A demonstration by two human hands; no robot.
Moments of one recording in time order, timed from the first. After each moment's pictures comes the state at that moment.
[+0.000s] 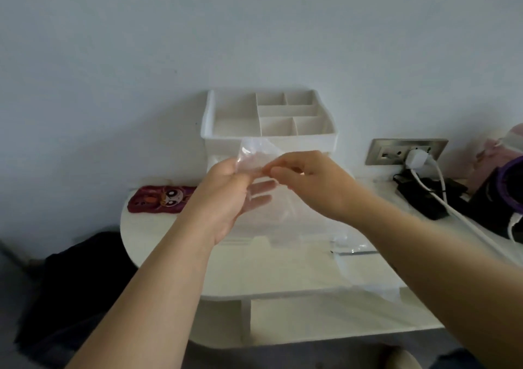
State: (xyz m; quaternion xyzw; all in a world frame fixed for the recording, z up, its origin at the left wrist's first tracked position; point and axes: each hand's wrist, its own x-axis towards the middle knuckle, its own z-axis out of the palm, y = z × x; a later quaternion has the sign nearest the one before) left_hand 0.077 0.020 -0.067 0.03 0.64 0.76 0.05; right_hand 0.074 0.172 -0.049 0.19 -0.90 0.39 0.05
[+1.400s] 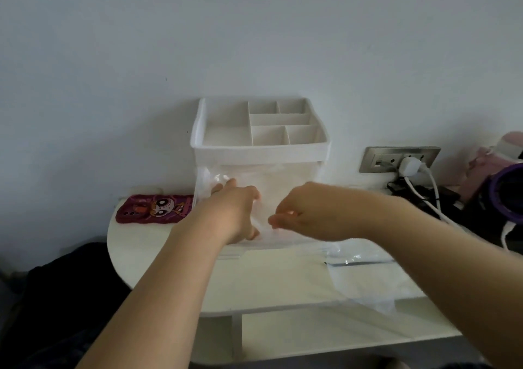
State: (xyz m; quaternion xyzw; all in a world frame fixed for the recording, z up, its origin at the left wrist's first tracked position) left_hand 0.051 0.027 -0.074 0.10 0.99 0.10 0.09; right_hand 0.075 0.184 -0.035 0.26 -0.96 0.04 -0.12
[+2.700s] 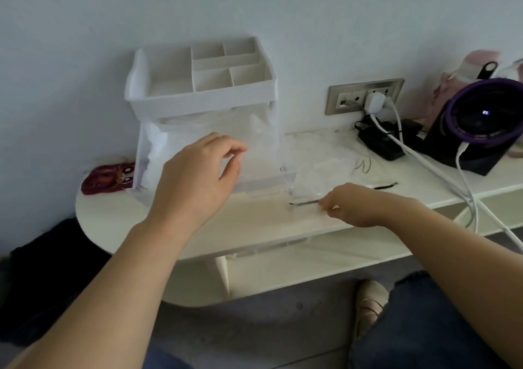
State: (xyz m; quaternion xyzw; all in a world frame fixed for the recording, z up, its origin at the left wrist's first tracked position) left_hand 0.098 0.055 -0.098 0.22 0.91 0.25 -0.24; right_hand 0.094 0.314 -0.154 0.09 -0.98 0.08 -0.18
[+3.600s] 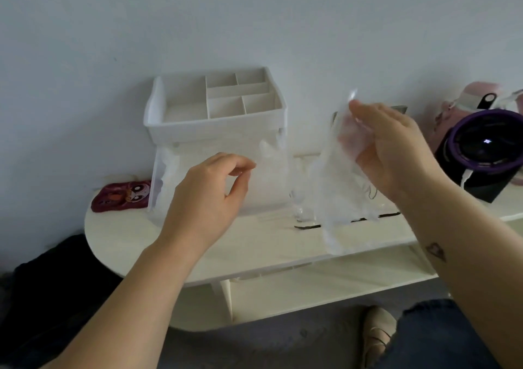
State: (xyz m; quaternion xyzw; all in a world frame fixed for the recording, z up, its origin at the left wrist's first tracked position) left_hand 0.098 0.053 -0.092 0.21 0.88 0.34 -0.24; right_hand 0.095 0.287 -0.048 0.02 -0.55 0.82 0.14
